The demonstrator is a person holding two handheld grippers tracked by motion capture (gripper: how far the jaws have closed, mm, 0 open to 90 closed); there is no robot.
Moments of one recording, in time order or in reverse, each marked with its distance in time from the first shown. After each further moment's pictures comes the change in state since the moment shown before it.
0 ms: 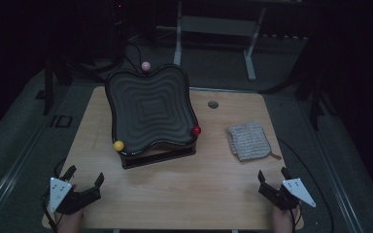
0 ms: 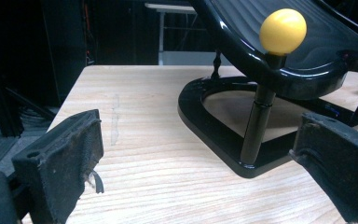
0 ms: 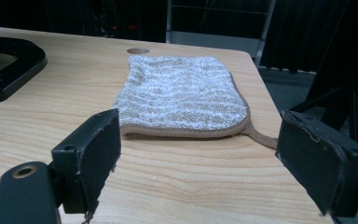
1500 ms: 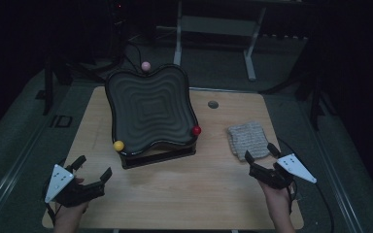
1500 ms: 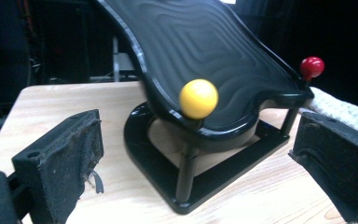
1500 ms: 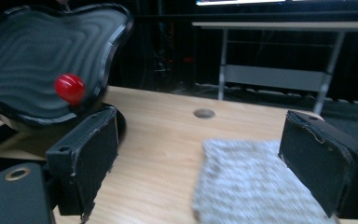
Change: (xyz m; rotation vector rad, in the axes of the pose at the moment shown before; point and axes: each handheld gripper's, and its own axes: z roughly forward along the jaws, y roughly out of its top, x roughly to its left) left arm -0.024 0.063 0.005 0.021 -0.216 0.011; right arm 0.038 0.095 0.016 -0.107 0.246 0.017
